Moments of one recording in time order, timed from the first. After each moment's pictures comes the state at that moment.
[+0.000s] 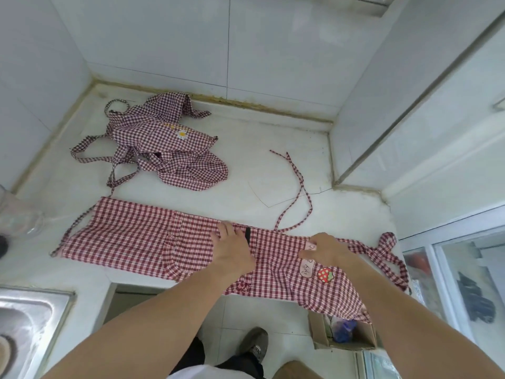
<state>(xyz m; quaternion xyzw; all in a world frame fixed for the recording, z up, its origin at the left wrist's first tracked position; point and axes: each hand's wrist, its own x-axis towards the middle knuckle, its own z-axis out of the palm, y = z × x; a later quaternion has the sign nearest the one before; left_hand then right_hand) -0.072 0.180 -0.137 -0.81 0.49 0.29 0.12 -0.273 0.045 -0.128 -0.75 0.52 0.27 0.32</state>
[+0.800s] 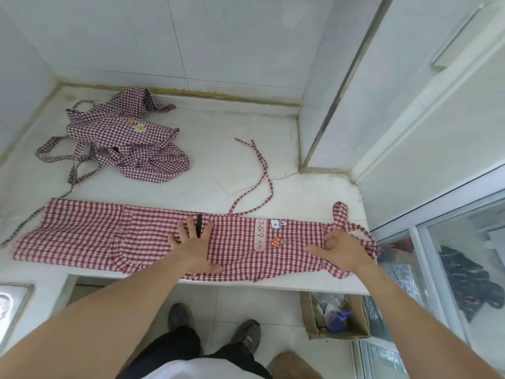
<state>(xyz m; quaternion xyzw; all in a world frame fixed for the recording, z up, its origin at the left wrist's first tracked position) -0.102 0.183 -0.158 -0.79 0.45 0.35 0.21 -0.419 0.030 -0.109 -0.71 0.56 0.09 0.41</state>
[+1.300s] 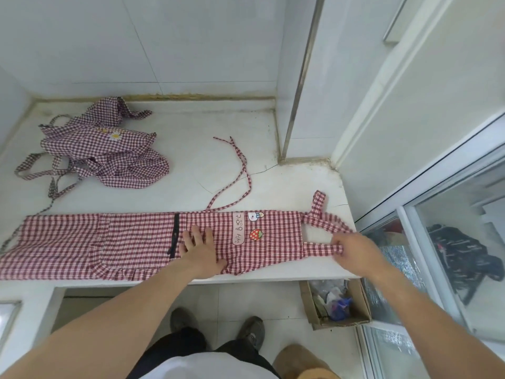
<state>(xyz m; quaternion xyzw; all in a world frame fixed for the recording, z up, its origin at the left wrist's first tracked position) -0.158 0.171 -0.166 -0.79 0.46 0.37 0.16 -0.504 0.029 -0.138 -0.84 0.49 0.10 0.22</state>
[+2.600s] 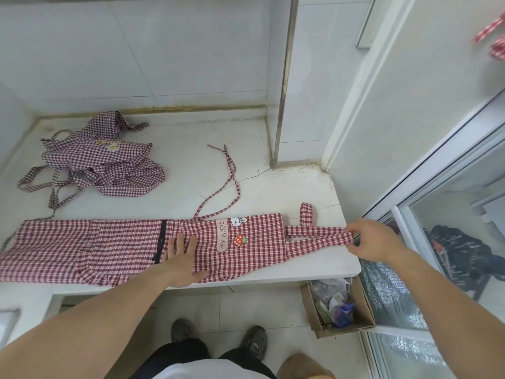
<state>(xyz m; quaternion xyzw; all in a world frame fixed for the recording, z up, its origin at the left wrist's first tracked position) -0.134 0.194 -0.154 -0.76 0.47 0.39 0.22 -0.552 -0.009 -0.128 -0.83 0.50 0.12 0.20</state>
